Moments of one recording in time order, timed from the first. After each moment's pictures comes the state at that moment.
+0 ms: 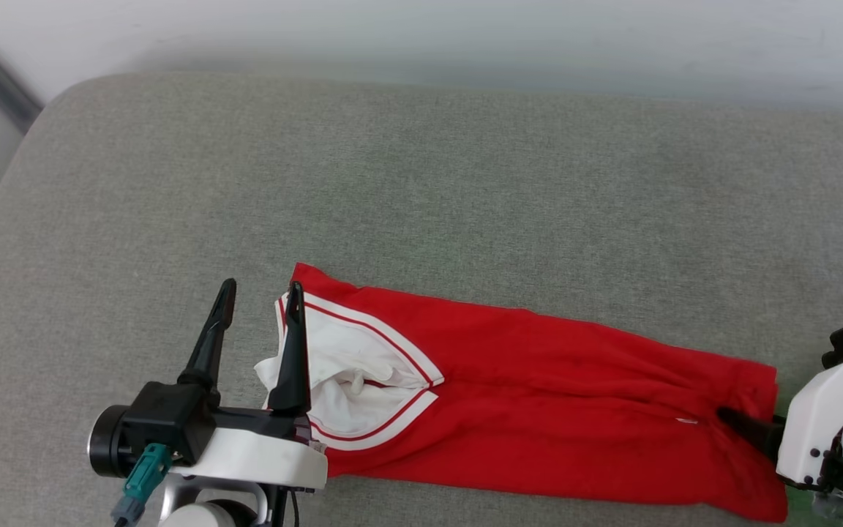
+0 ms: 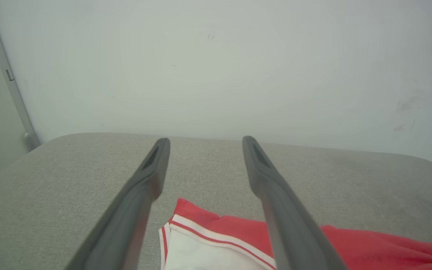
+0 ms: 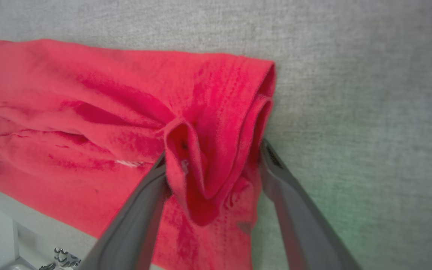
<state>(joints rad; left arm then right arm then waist) -0.08 0.30 -0.37 -0.19 -0.40 0.27 -0.19 -0.18 -0.30 -0.07 0.27 0.60 0.13 0.80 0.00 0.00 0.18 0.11</state>
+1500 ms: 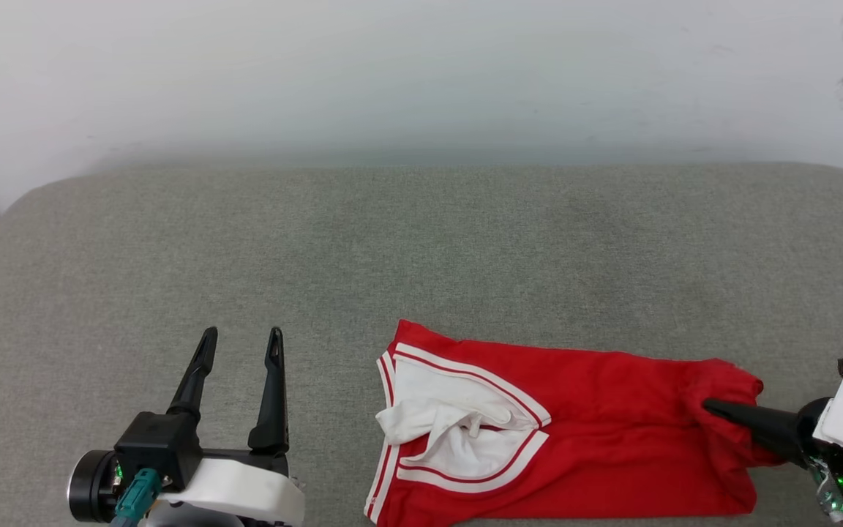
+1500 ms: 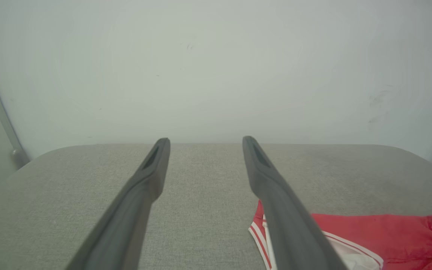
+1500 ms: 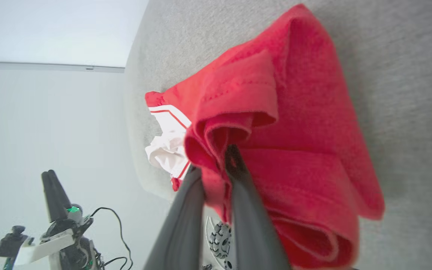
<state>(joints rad) 0.00 0.35 -0.37 -0.19 -0.40 0.33 -0.15 -0.31 -0.06 -0.52 0.34 0.80 0.13 1.22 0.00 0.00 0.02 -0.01</state>
